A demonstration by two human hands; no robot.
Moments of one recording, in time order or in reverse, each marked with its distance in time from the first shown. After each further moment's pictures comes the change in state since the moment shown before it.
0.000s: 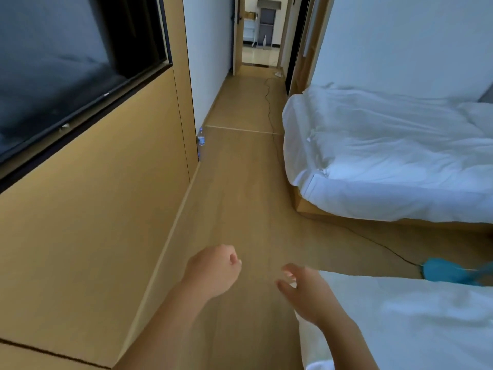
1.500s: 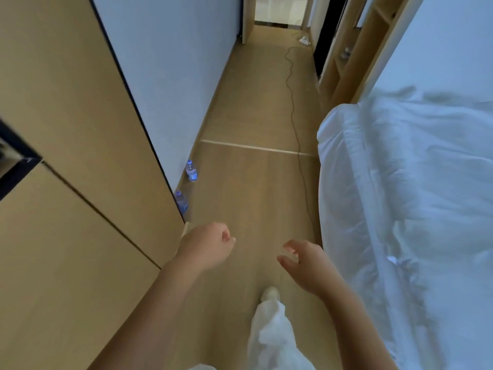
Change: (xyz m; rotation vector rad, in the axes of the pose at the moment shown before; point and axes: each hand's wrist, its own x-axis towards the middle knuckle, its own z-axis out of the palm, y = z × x) left_hand 0.996 -0.061 -0.208 -0.021 -0.117 -0.123; right_hand 1.002 -0.079 -0.223 -0.021 -0.056 -0.050
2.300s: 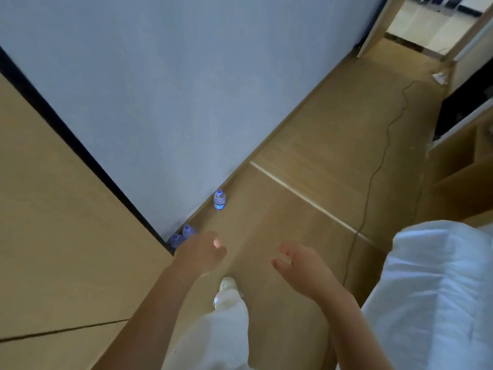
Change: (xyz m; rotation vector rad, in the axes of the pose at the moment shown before) left_hand 0.413 -0.031 -0.090 -0.306 0.112 -0.547; right_hand 0.507 -0.062 -0.114 -0.225 -0.360 -0.298
